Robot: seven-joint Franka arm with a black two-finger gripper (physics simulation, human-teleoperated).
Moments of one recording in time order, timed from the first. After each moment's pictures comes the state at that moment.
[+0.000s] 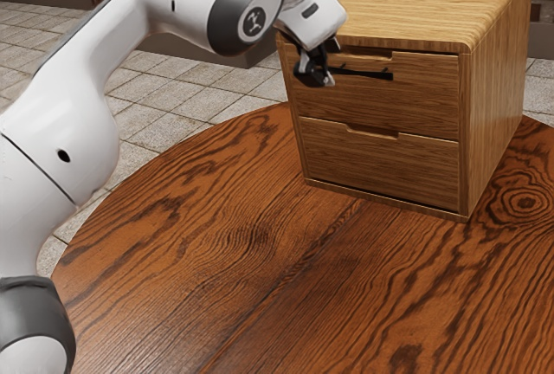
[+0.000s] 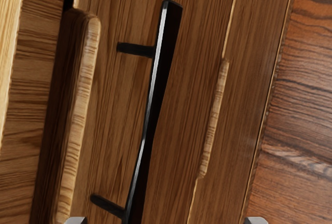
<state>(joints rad) -0.06 0.52 -0.06 -0.81 0.24 1.87 1.15</state>
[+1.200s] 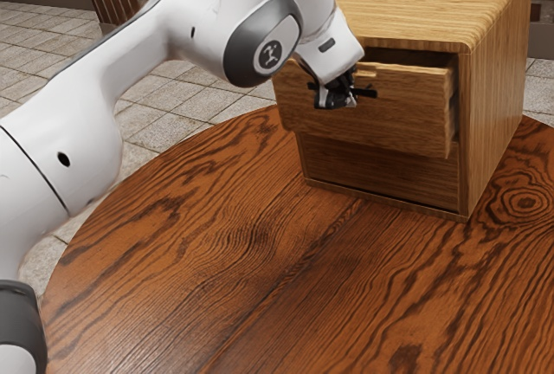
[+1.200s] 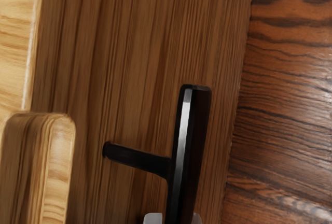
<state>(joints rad) -0.08 0.44 -0.06 -1.03 0.19 1.98 1.18</state>
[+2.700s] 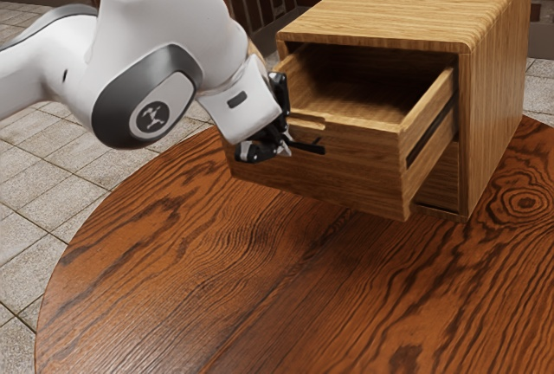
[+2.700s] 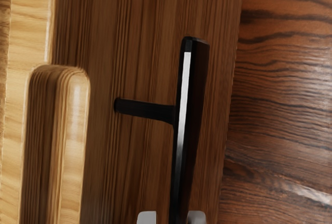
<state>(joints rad) -0.06 -0.13 -0.09 -1.76 0.21 2.11 1.14</state>
